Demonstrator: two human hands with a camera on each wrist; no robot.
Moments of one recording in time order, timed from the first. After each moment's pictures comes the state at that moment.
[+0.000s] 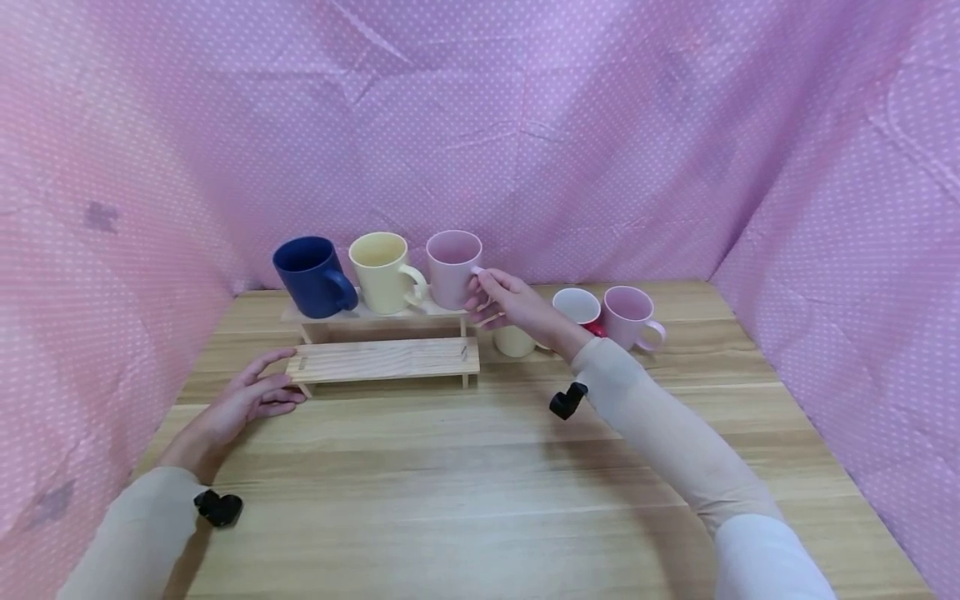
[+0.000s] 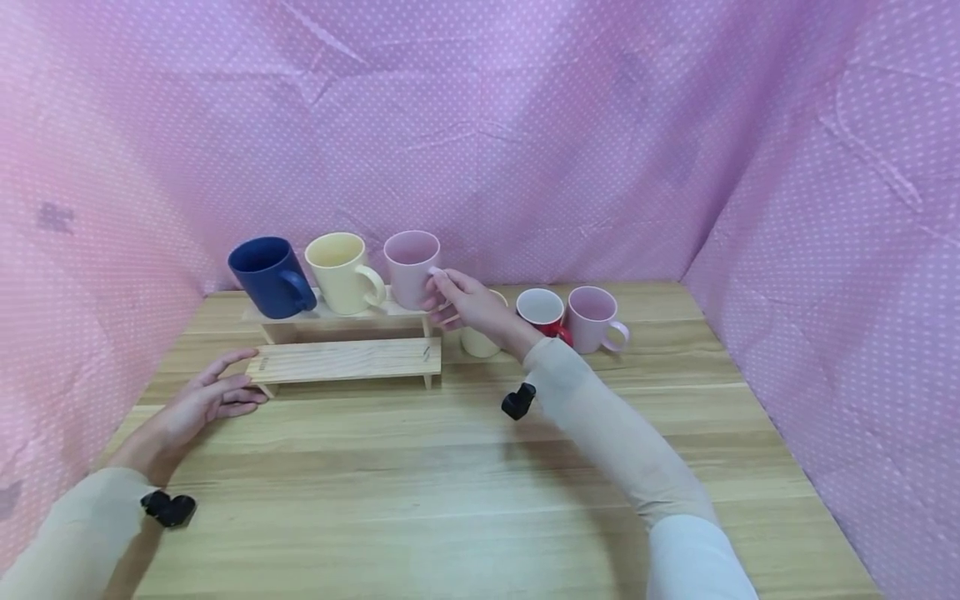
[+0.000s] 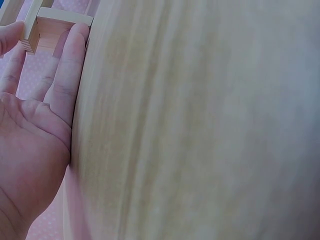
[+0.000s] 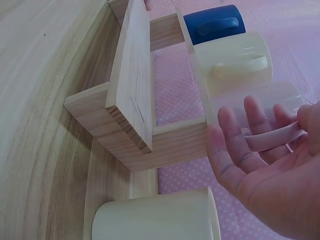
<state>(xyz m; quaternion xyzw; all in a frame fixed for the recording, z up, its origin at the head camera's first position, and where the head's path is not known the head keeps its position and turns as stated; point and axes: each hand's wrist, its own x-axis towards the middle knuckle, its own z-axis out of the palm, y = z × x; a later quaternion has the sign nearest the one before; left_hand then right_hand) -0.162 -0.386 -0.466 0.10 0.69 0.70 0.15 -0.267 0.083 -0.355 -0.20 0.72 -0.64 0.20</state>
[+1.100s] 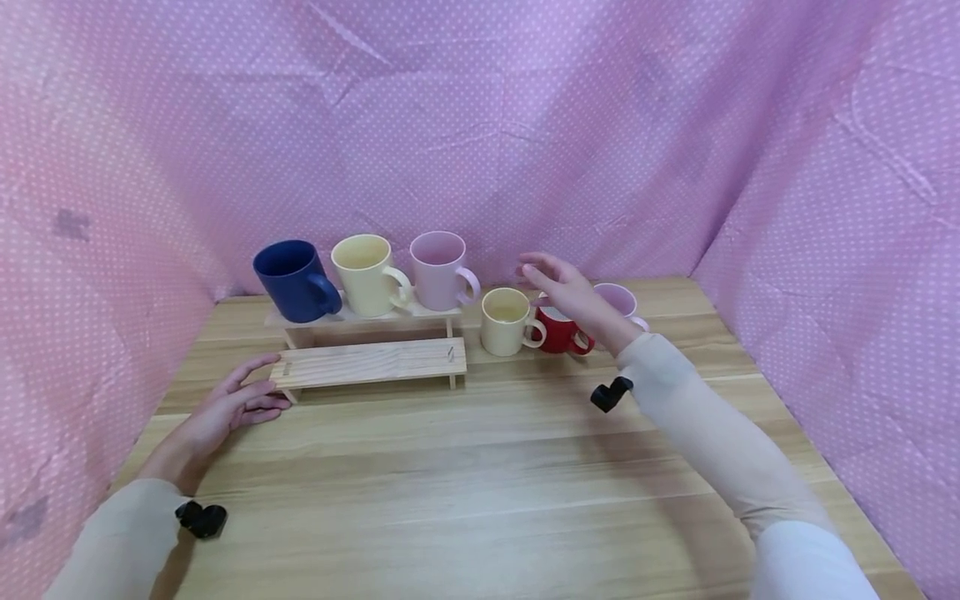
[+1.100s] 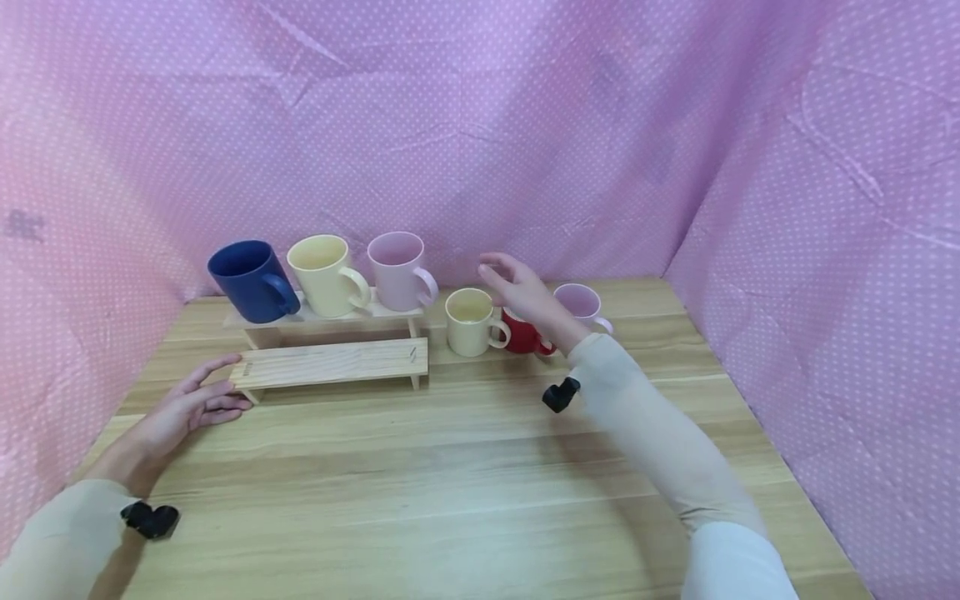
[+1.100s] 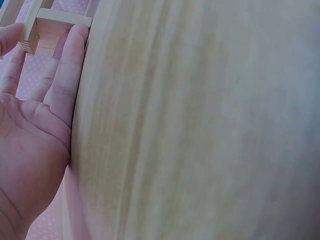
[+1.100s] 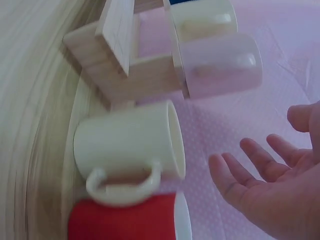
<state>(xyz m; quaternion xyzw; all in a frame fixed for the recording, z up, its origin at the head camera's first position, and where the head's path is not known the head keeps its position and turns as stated) -0.163 -0.387 -0.467 0.11 0.68 0.71 0.15 -0.264 0.165 -0.335 -0.15 0.77 -0.60 0.12</state>
